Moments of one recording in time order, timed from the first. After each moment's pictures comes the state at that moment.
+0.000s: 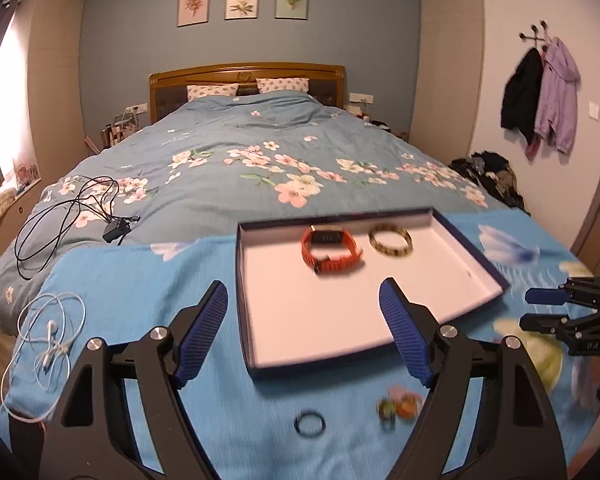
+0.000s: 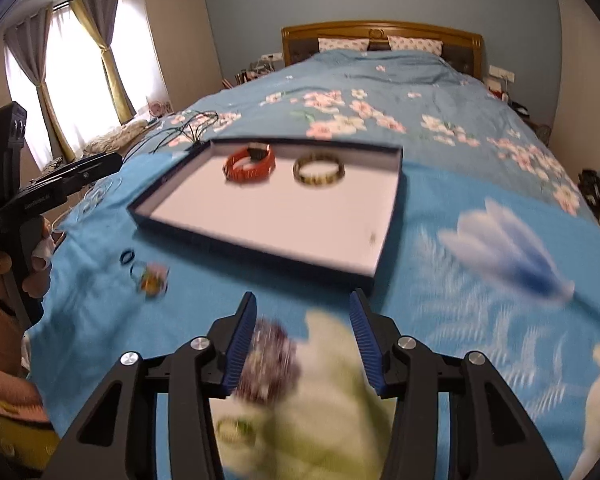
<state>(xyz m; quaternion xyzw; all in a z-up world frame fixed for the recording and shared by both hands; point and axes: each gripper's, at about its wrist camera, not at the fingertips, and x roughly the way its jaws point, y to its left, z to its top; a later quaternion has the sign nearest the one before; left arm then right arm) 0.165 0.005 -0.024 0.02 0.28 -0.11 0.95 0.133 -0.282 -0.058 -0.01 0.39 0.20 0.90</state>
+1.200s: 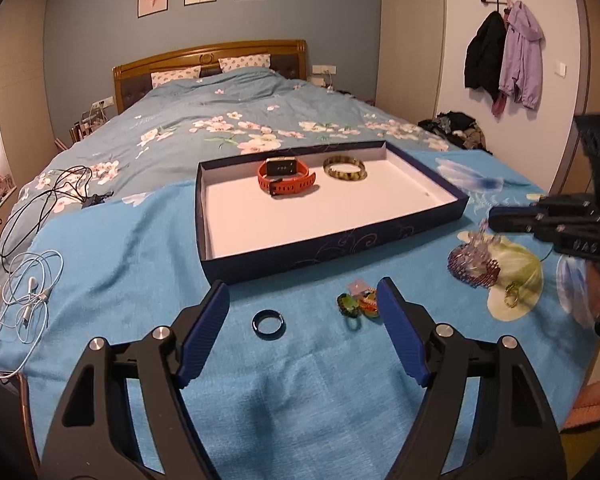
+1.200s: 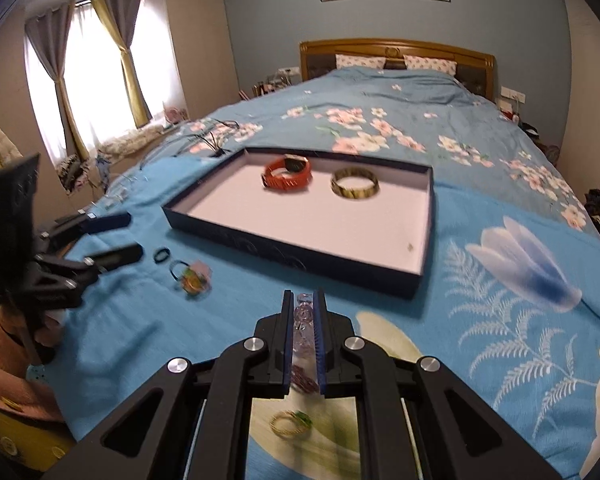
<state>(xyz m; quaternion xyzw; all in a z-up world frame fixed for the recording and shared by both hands) 0.112 -0.006 -0.067 0.06 0.32 -0.17 0.93 0.108 -0.251 -0.044 -0.02 0.35 0.22 0.91</state>
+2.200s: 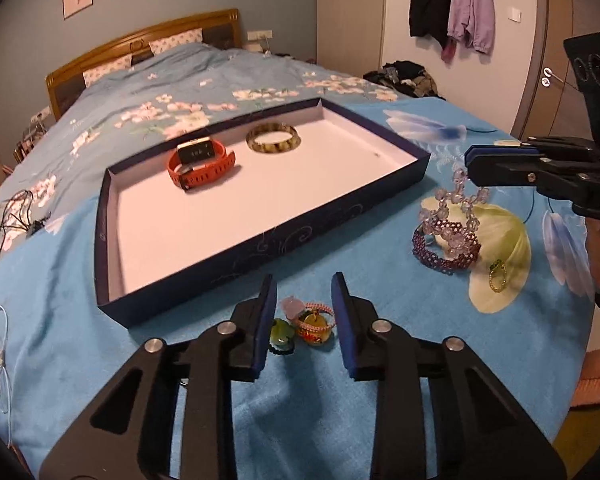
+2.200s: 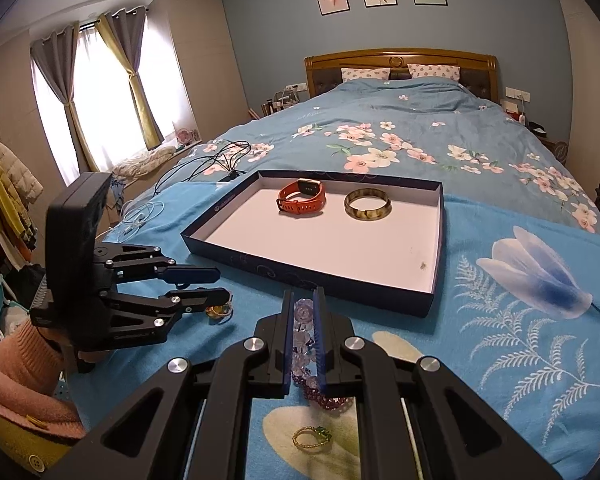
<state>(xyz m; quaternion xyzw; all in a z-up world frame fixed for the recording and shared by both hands) 0.155 -0.067 -0.088 0.11 0.37 -0.26 0.88 0.107 -0.254 -0.031 0.02 0.33 0.24 0.91</state>
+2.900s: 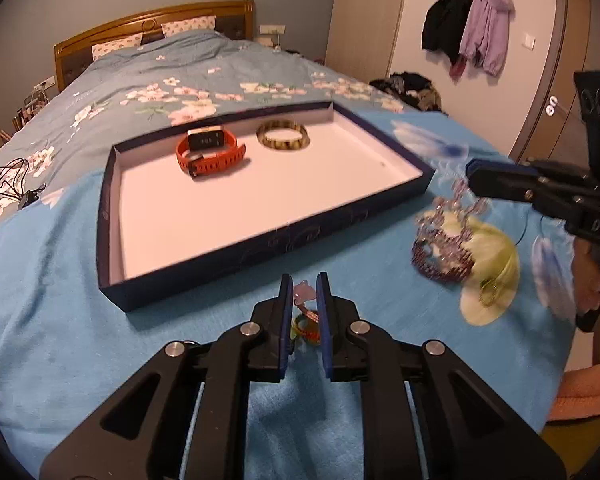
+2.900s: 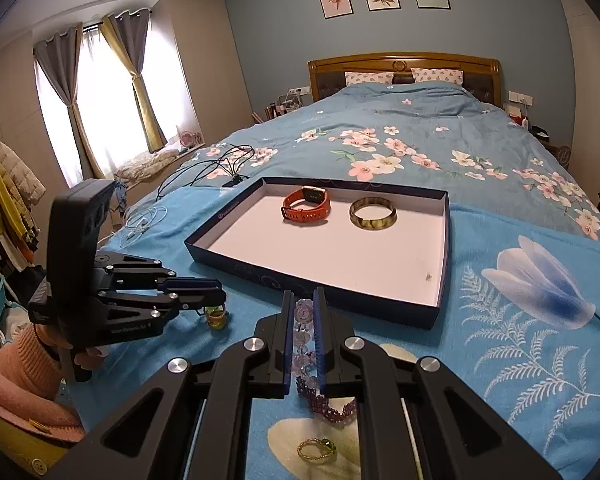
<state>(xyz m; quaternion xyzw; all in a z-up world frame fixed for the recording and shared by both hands) 0.158 -0.049 -0.082 0.06 0.38 -0.27 0.88 0.112 -0.249 -0.027 0.02 0.32 0.24 0.91</state>
